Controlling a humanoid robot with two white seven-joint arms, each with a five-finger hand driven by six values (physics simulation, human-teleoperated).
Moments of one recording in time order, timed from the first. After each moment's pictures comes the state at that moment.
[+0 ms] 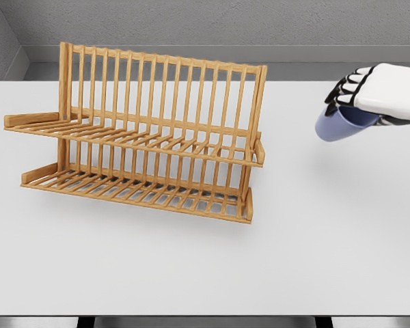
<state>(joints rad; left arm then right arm) -0.01 0.00 -0.14 -0.09 -0.02 0.06 -0.16 -0.60 -1.04 0.35 -1.73 0.36 -0.61 0.61</state>
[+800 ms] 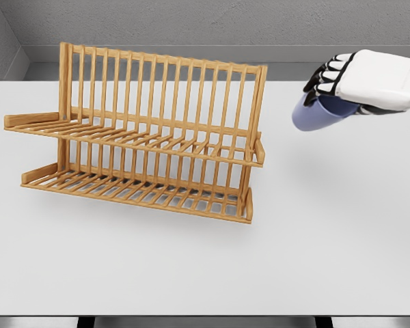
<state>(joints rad) -0.01 0.00 -0.14 -0.09 -0.02 0.06 -0.16 -0.65 -0.96 0.36 -1.75 0.34 -0.61 0.61</state>
